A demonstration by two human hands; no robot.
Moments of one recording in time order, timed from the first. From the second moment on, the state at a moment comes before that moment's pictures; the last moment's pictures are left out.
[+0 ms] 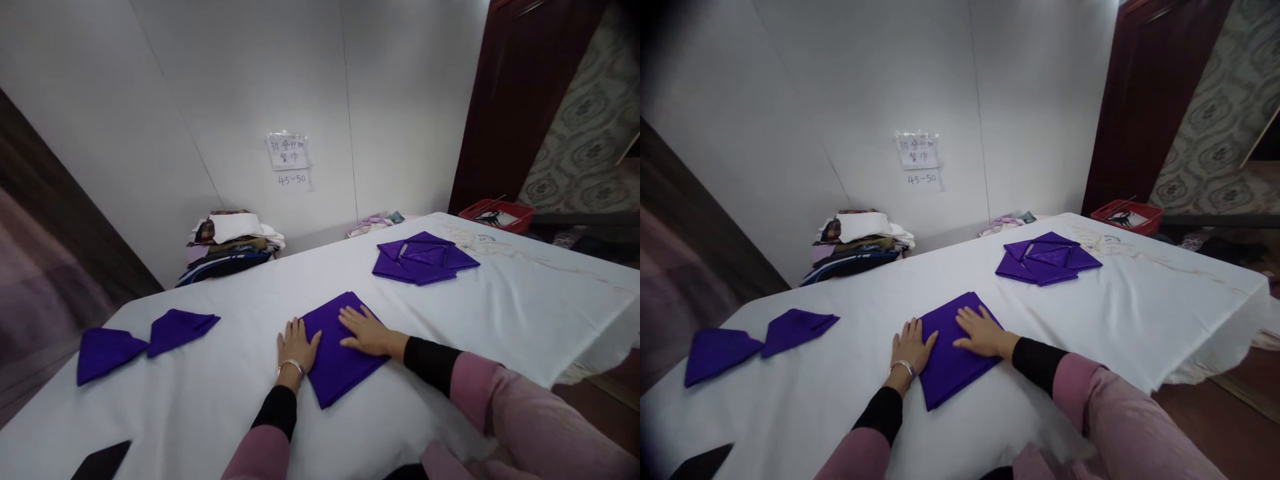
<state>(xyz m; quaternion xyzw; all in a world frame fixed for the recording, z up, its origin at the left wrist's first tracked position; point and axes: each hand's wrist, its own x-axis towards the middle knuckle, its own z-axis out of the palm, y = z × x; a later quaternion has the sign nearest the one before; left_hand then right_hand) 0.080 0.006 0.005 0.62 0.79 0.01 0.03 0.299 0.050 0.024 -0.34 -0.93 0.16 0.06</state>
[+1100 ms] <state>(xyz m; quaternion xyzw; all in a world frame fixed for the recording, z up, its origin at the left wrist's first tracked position) 0.079 0.005 0.002 0.61 0.79 0.03 0.03 0.349 0.000 0.013 -0.32 -0.93 0.19 0.06</state>
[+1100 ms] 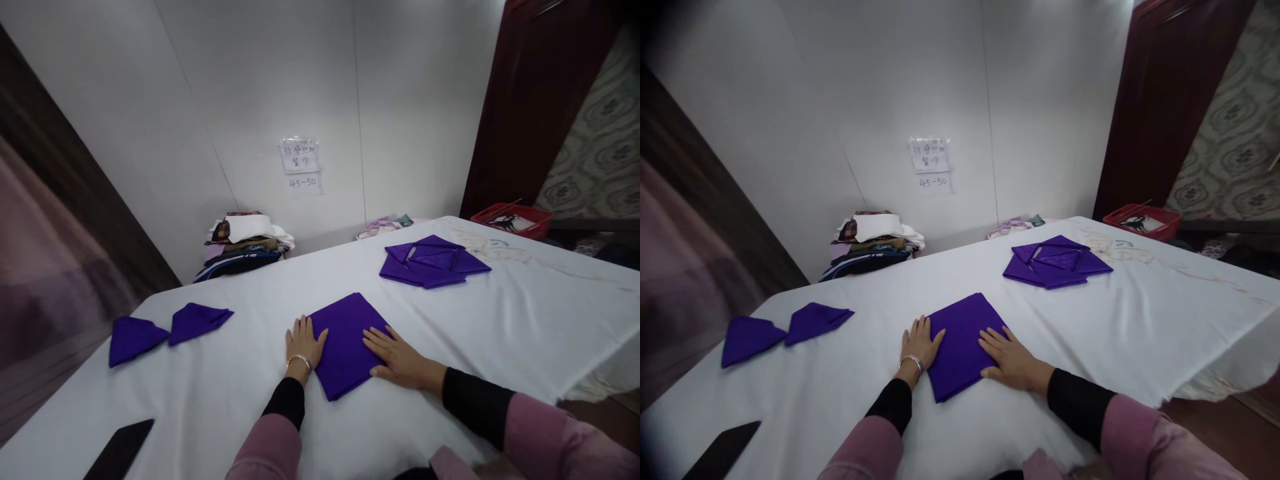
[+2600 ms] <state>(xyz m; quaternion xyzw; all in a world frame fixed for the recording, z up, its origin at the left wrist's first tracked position) 0.076 0.007 0.003 0.62 0.79 0.00 0.01 0.445 0.057 0.019 -0.50 -0.85 0.09 0.17</state>
